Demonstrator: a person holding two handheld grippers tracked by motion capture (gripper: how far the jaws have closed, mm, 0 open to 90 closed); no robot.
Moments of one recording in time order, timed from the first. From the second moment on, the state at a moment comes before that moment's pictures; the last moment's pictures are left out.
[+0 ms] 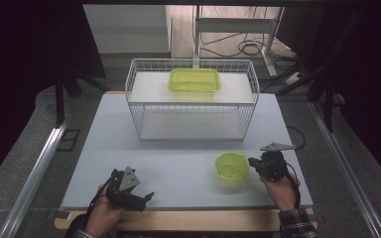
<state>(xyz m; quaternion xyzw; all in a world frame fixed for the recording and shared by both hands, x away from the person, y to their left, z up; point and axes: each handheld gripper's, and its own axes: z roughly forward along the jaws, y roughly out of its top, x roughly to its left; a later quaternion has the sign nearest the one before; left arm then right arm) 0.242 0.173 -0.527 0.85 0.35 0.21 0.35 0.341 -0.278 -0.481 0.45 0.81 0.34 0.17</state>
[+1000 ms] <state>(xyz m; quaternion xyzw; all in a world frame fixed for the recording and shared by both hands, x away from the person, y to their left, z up) 0.242 0.171 -0.529 0.85 0.35 0.21 0.34 0.332 -0.237 -0.502 0.41 0.84 0.36 0.07</state>
